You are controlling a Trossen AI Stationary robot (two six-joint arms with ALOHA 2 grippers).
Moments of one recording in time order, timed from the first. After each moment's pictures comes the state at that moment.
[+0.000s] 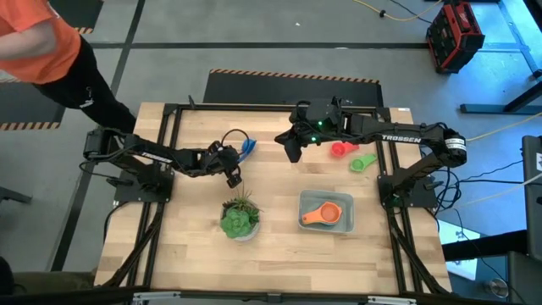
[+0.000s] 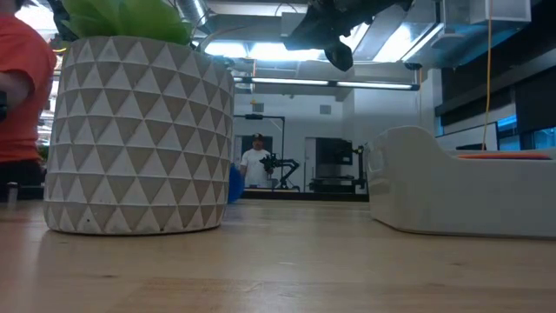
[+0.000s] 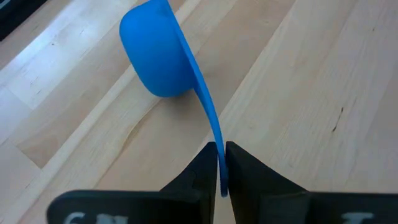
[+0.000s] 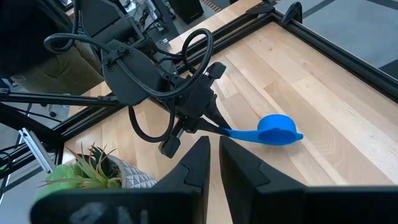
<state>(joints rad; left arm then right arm) 0.13 1.40 0.51 0.03 -0.38 -0.31 -0.21 1.50 1.28 -0.28 -0.10 0.41</state>
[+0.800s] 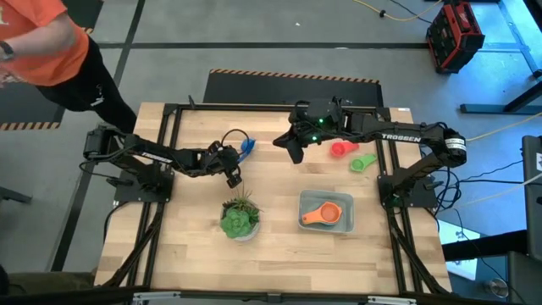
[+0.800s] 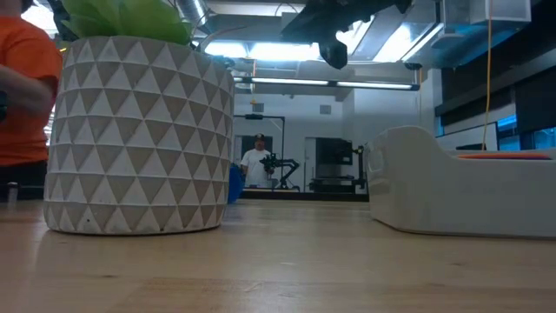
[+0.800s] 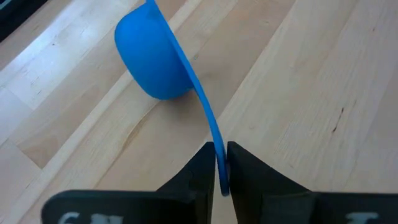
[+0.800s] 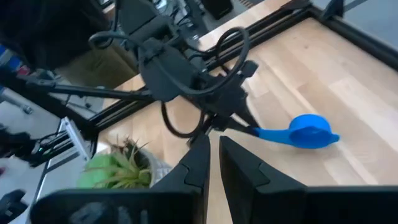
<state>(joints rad) 0.13 1.40 0.51 0.03 -0.38 -0.31 -0.23 1.50 1.28 -0.25 -0.23 0.41</state>
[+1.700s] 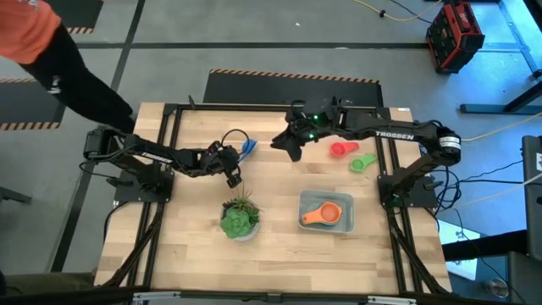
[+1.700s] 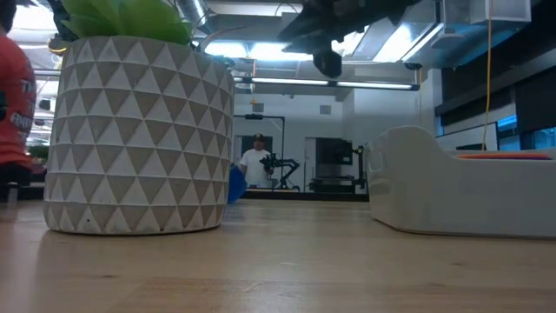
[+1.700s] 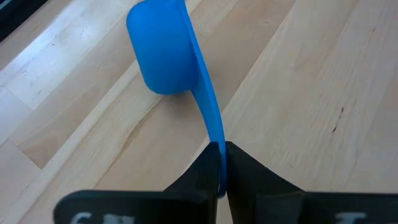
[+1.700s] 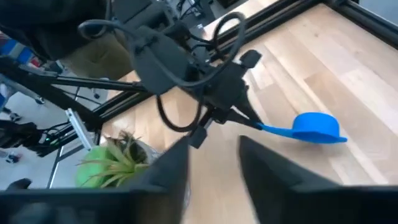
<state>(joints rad) 0.13 1.40 0.51 0.03 -0.38 -0.31 -0.27 1.54 1.28 -0.23 -0.33 0.39</state>
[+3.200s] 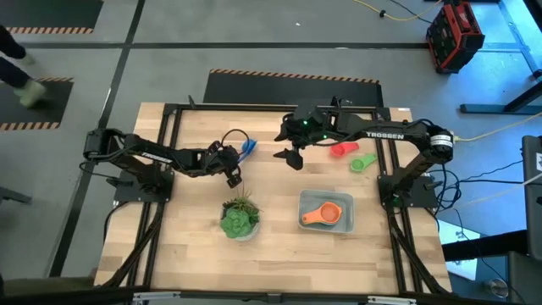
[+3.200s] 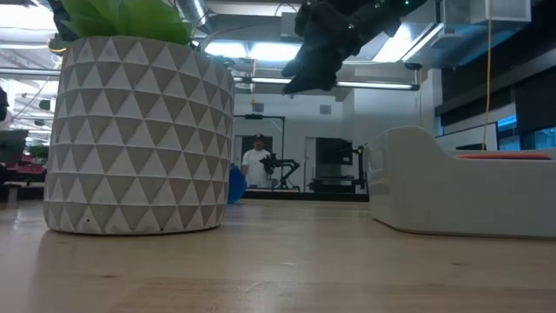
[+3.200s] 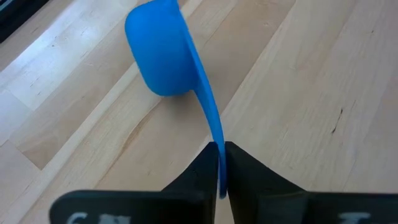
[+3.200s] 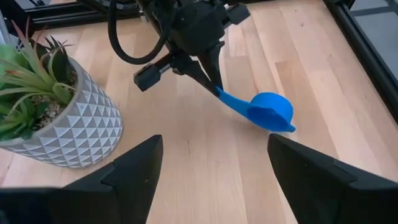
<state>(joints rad) 0.13 1.40 0.51 0.03 -0.38 -0.30 -0.27 1.62 1.28 -0.34 -0.25 -0.06</state>
